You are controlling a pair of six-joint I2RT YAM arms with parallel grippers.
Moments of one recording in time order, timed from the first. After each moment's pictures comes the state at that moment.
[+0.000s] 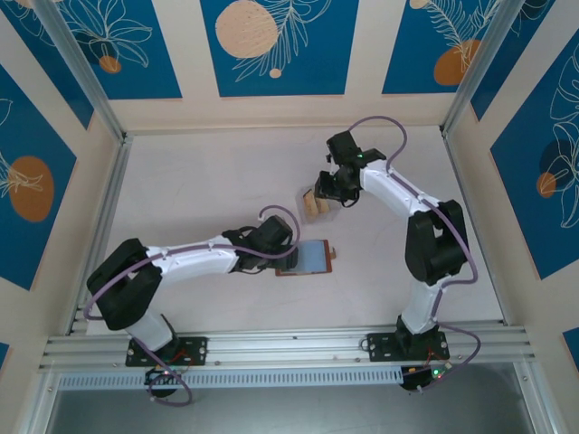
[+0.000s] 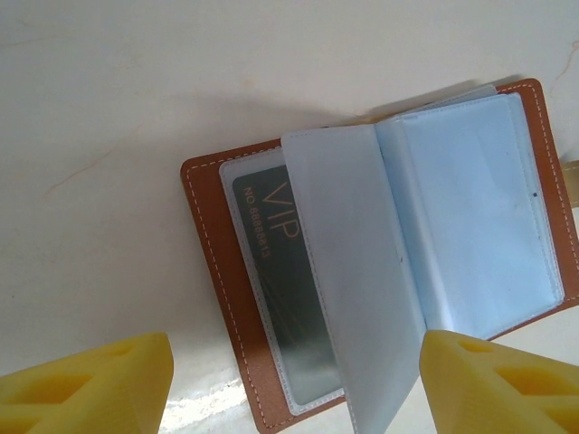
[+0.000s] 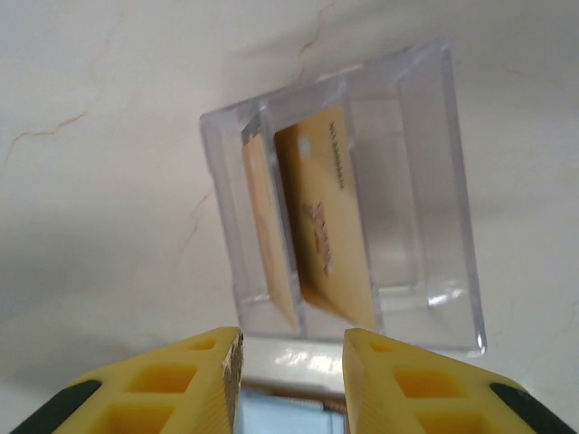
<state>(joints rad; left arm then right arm) -0.92 1.59 0.93 -0.38 -0.11 -0.73 0.40 1.86 1.52 -0.83 -0.13 0.47</state>
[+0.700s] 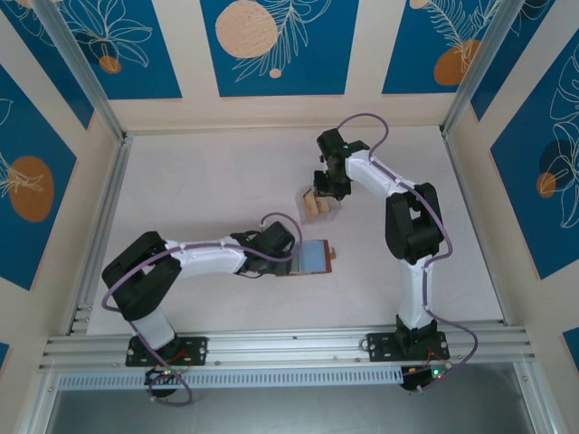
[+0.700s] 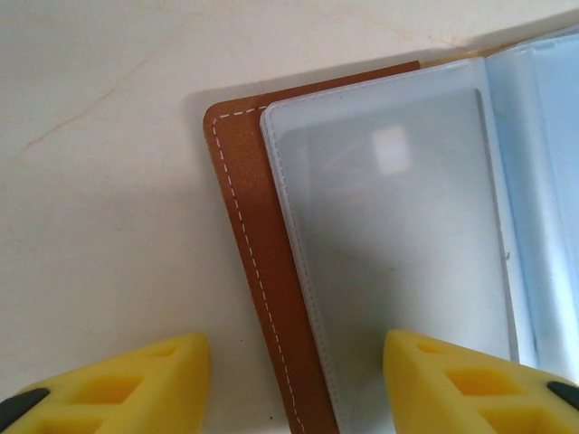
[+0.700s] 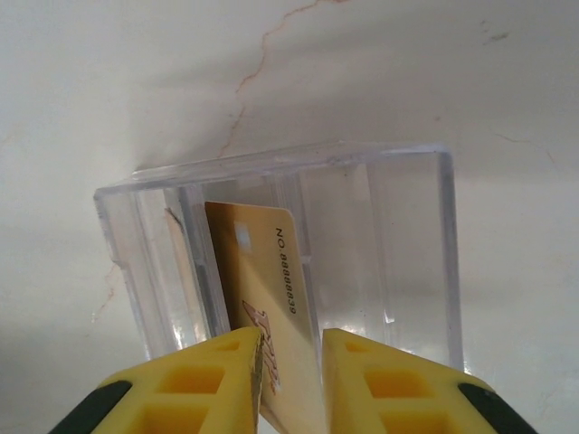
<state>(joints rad) -0.91 1.69 0.90 -0.35 -0.12 -0.72 0.39 2.08 1.71 -0.93 -0.06 0.39</state>
